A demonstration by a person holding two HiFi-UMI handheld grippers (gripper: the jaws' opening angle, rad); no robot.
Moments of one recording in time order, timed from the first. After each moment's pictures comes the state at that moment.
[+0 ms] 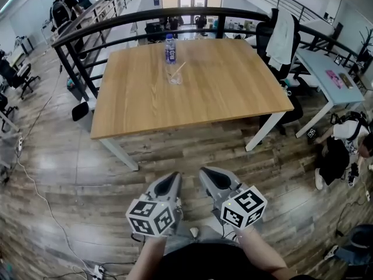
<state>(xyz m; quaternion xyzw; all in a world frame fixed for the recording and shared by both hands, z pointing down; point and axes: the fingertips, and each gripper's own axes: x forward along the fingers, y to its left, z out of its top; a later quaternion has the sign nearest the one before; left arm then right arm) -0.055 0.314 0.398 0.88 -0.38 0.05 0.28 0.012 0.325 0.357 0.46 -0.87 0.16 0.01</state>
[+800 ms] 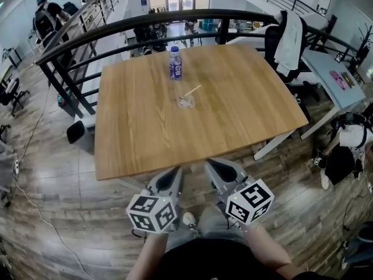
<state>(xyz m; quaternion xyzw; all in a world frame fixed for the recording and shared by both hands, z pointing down) -0.100 0.076 0.399 0.90 -0.33 0.05 0.27 -0.029 0.090 0.348 0.51 -0.85 0.13 0.01</state>
